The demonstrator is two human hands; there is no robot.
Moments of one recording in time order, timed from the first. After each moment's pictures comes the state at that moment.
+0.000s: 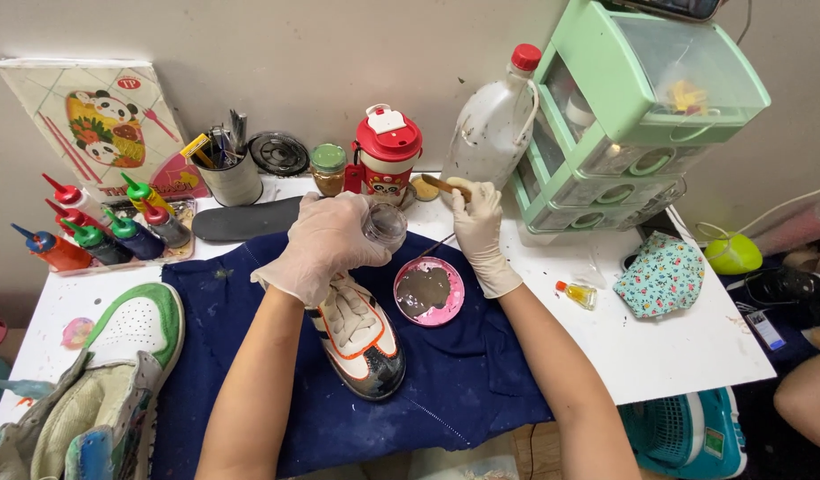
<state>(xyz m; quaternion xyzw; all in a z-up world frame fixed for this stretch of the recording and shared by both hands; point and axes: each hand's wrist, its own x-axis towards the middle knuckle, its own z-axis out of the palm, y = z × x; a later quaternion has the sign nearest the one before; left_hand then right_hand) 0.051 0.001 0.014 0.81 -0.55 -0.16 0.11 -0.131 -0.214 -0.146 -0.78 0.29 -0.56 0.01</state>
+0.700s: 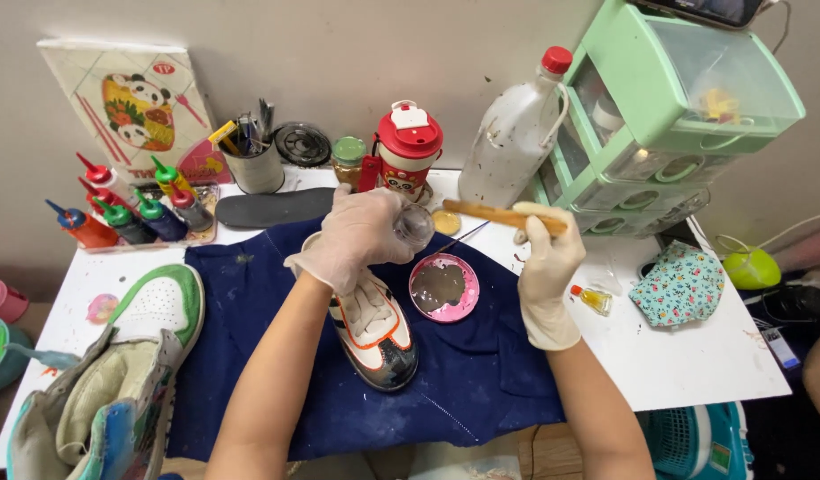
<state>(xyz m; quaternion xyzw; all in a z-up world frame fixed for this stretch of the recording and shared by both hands) 0.037 0.001 0.025 0.79 -0.59 -0.16 0.11 -0.189 -0.101 -0.038 -0.66 0.26 -0.65 0.28</state>
